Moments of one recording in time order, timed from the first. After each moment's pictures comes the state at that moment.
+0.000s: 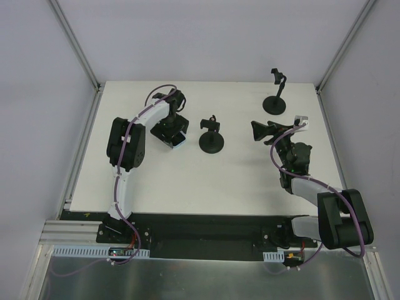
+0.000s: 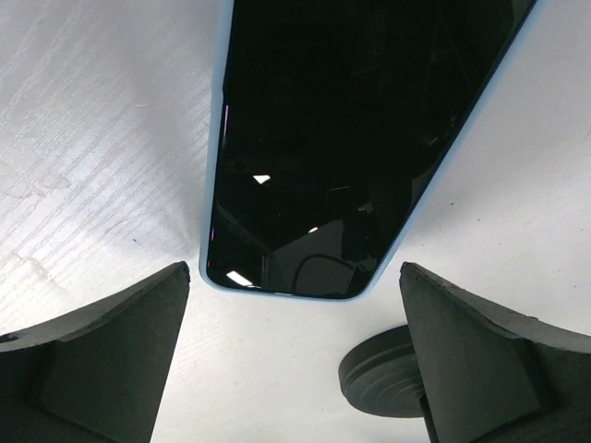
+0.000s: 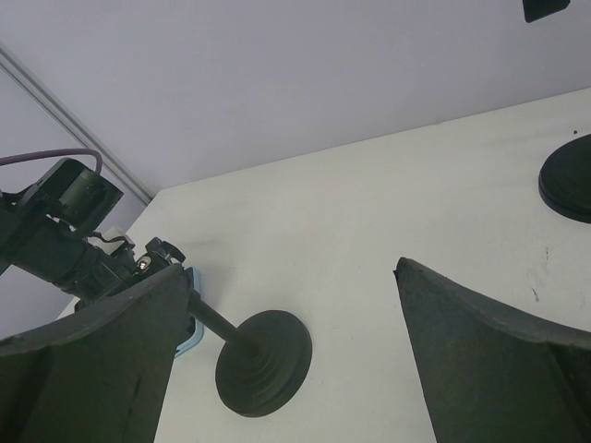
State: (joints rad) left arm -0.36 2.21 1.81 -1.04 -0.07 -1.30; right arm 0.16 1.27 0.36 1.08 -0.19 0.54
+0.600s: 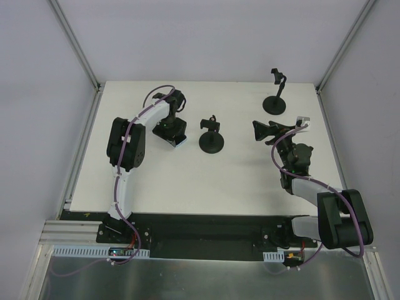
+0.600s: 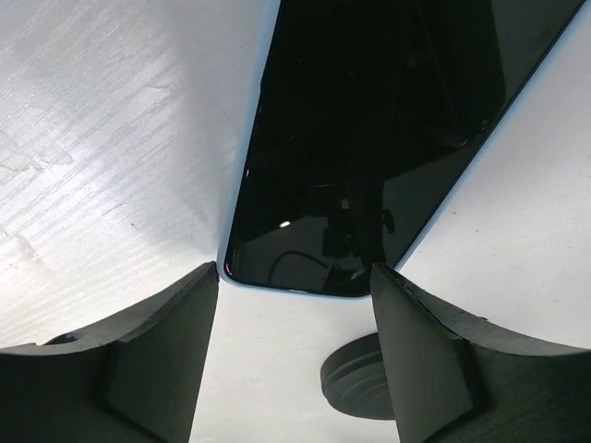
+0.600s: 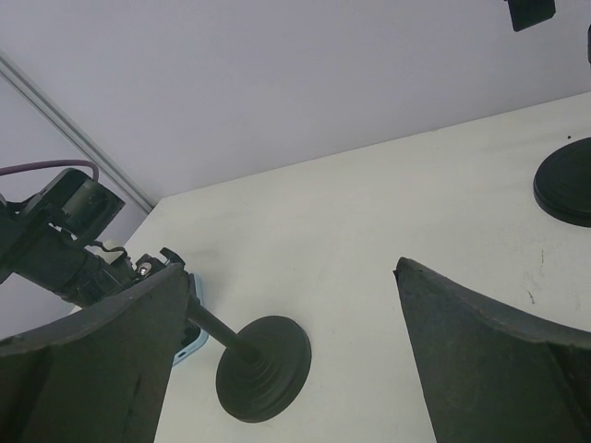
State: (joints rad) left arm -0.37 2.21 1.81 -1.06 -0.07 -1.42; right arm 0.15 1.27 0.35 1.11 -0.19 0.56
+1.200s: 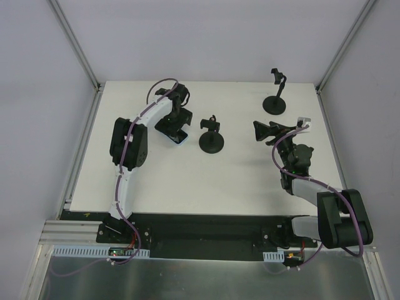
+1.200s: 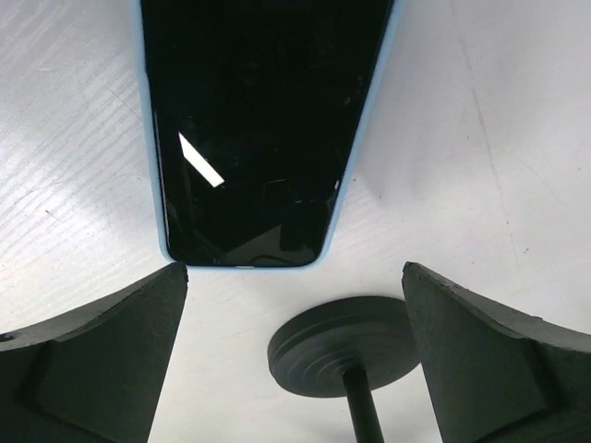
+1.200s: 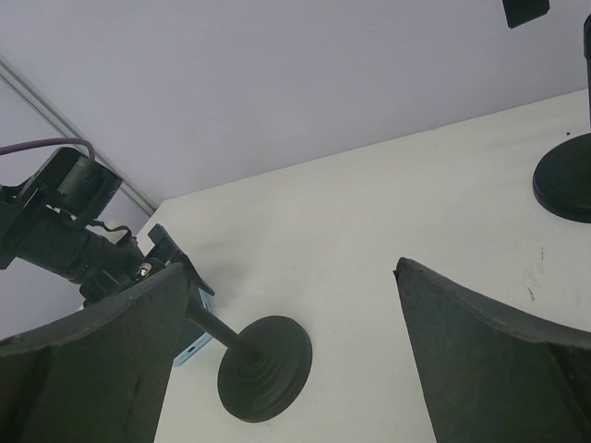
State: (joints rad) left arm -0.39 2.25 1.94 -1.06 -0.07 -1.41; right arm 0.14 1.27 0.34 1.12 -0.19 0.57
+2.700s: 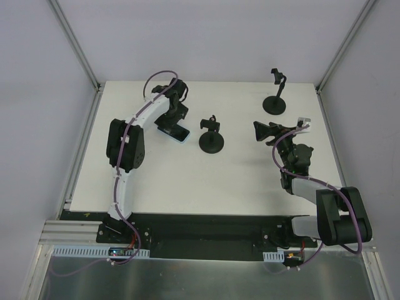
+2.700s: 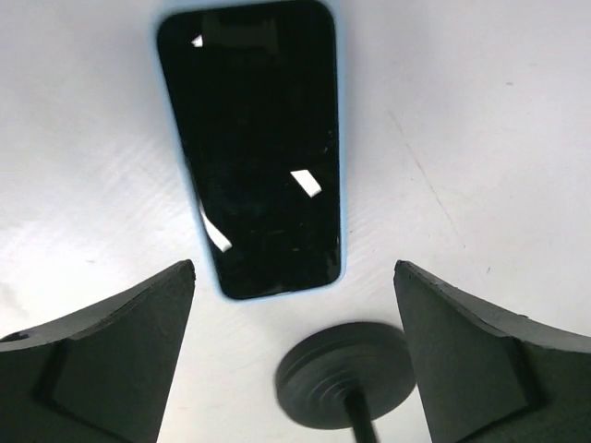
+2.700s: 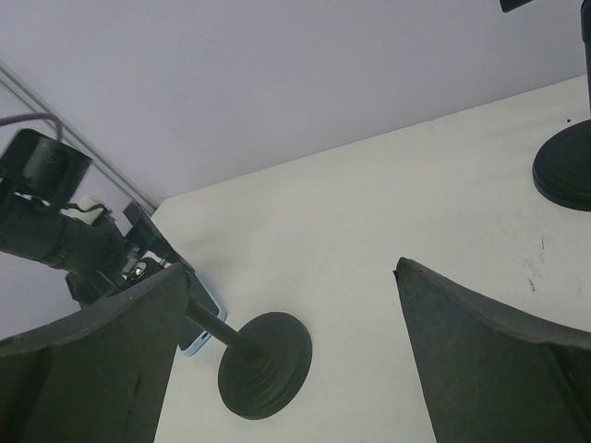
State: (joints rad) left arm -0.37 2.24 1.95 -1.02 -0.20 -1.38; right arm 0.13 1.29 0.34 1.14 -0.20 0.60
